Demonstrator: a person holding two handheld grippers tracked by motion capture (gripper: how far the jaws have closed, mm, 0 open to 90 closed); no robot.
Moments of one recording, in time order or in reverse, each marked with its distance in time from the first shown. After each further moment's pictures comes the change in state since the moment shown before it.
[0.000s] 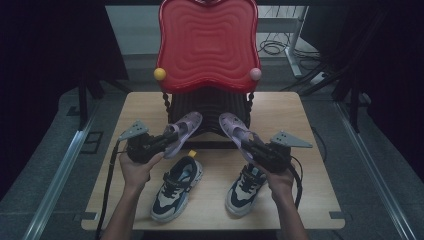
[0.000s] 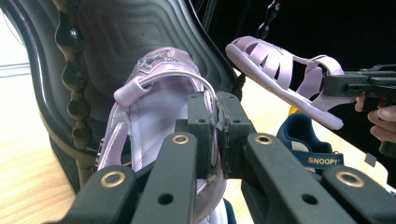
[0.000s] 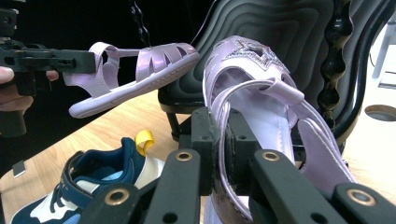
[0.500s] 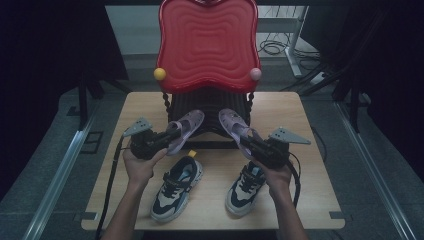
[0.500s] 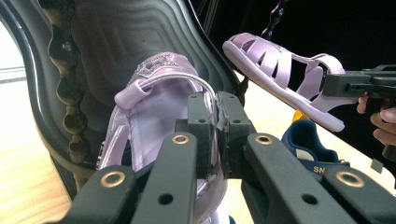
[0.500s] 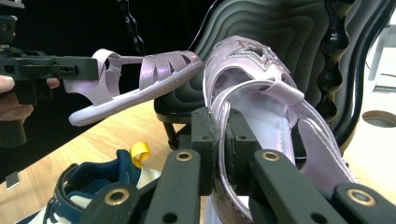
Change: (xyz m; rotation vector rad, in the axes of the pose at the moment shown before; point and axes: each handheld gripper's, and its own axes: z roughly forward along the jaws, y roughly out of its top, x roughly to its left) left arm 0.000 0.006 0.010 -0.004 0.007 0.005; right arm -0.001 0.007 0.007 -0.017 -0.014 0.011
